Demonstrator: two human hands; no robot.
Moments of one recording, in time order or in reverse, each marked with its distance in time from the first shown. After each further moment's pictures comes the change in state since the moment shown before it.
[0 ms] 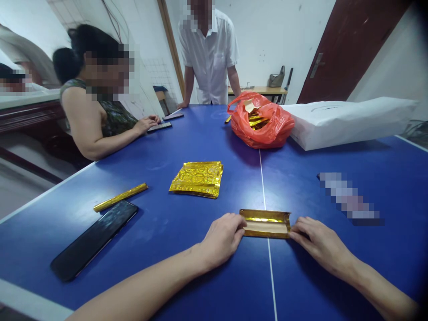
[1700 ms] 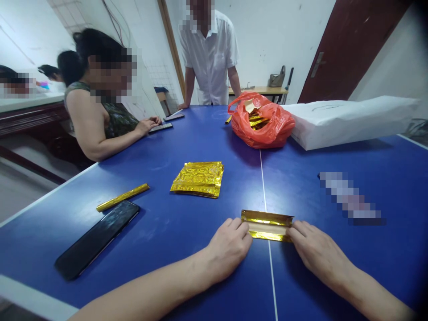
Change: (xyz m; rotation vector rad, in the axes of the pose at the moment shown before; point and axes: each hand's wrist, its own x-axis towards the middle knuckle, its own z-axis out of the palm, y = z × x) left_hand -0.006 0.011 0.005 0.630 -0.042 0.406; right_hand -0.007 -0.015 0.013 -0.364 0.201 -0.252
